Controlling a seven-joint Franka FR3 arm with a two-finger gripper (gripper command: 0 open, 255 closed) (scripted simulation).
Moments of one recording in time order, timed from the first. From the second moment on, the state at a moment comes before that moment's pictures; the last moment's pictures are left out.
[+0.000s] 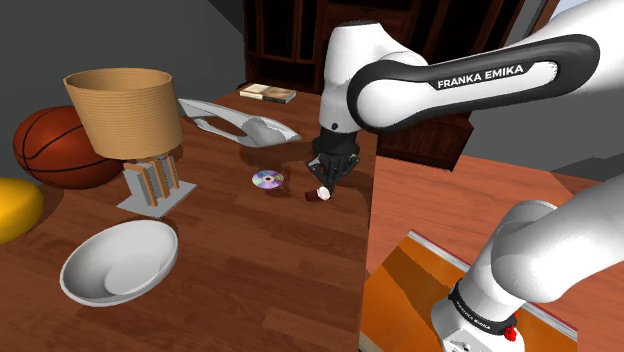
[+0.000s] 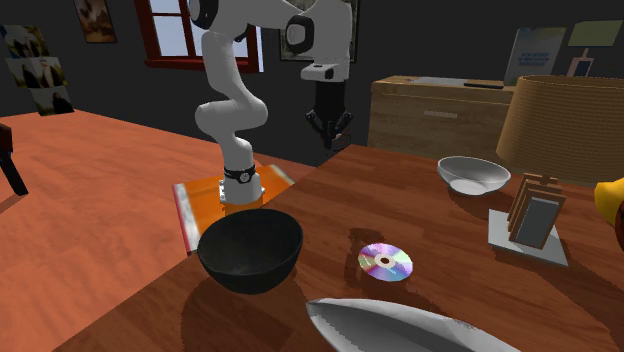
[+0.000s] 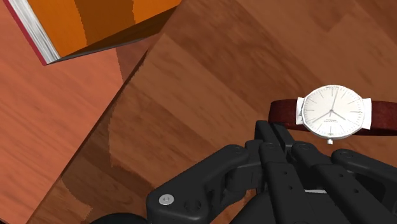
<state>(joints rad) 0.02 -0.46 0.34 -2.39 0.11 1.97 0.66</state>
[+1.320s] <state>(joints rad) -0.12 -0.25 0.16 -2.12 -0.01 1.90 0.41</state>
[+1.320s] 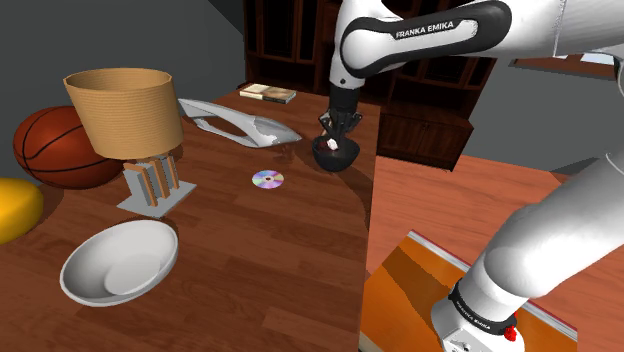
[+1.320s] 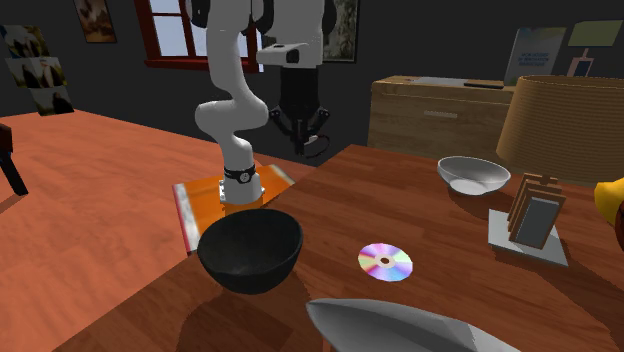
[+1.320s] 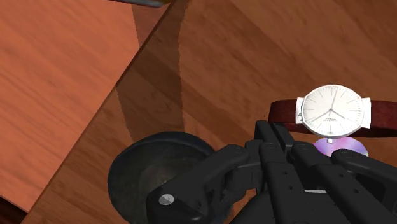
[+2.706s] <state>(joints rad) -0.26 0.22 0.01 -1.60 -0.04 1.85 0.13</state>
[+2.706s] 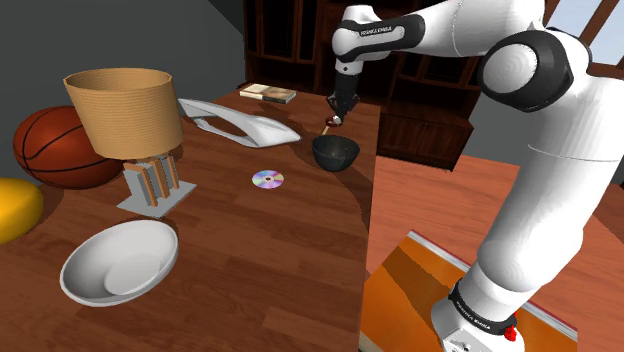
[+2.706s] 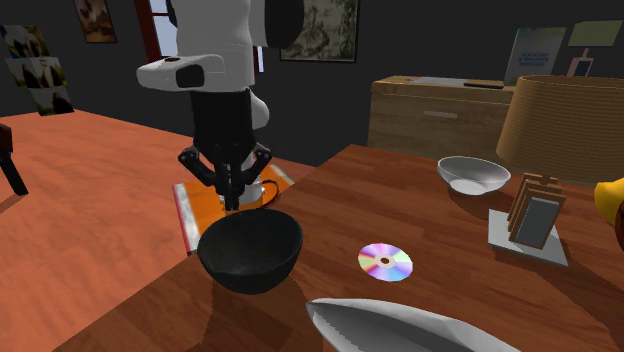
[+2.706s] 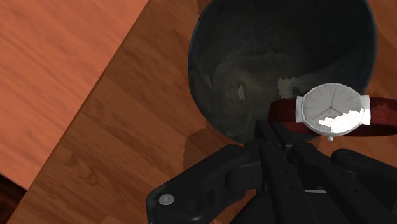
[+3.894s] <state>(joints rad) -0.26 0.25 0.01 -1.72 -0.04 2.00 0.14</state>
